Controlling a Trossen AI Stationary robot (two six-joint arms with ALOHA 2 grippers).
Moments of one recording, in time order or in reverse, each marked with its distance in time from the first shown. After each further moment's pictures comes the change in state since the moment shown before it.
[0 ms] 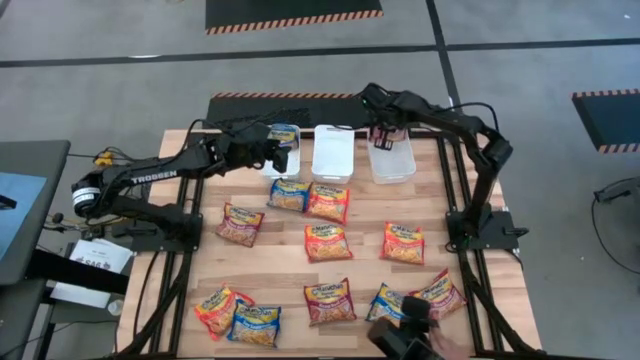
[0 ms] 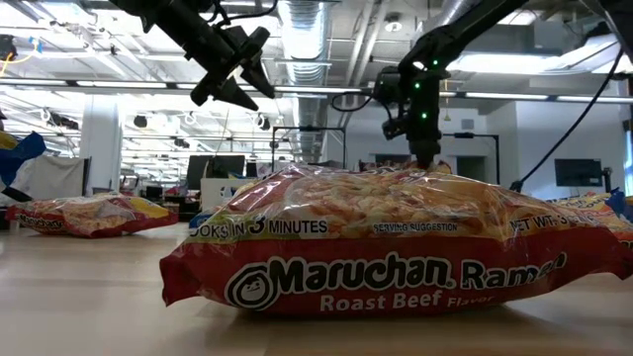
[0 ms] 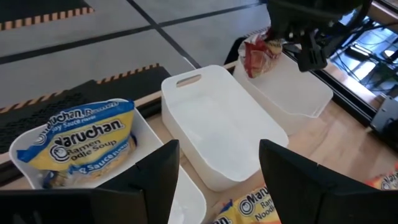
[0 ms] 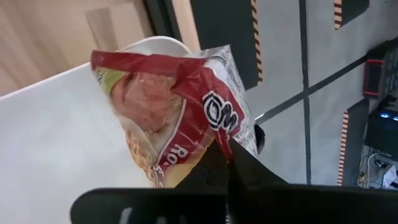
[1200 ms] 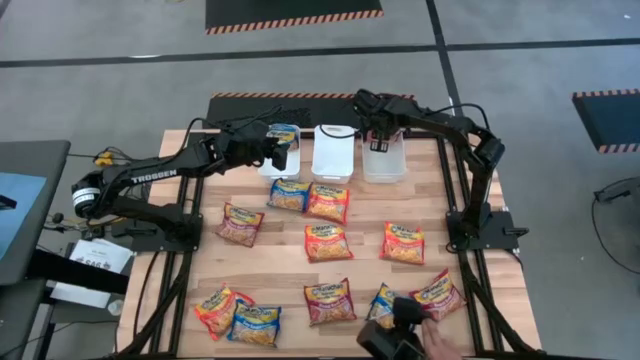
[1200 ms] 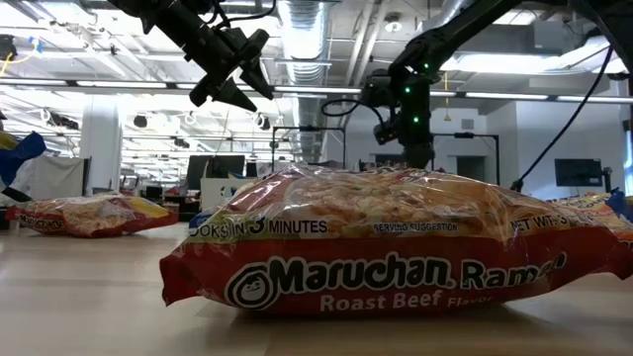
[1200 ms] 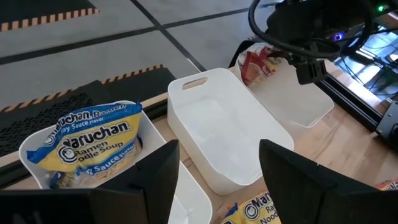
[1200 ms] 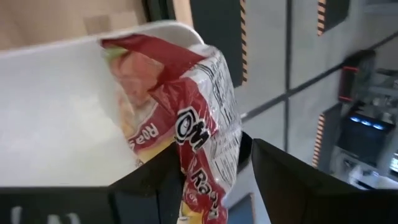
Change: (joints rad) left arm 0.019 0.000 0.000 0.001 0.000 -0.001; right arm 0.047 0.047 0.026 0.016 0.081 -0.026
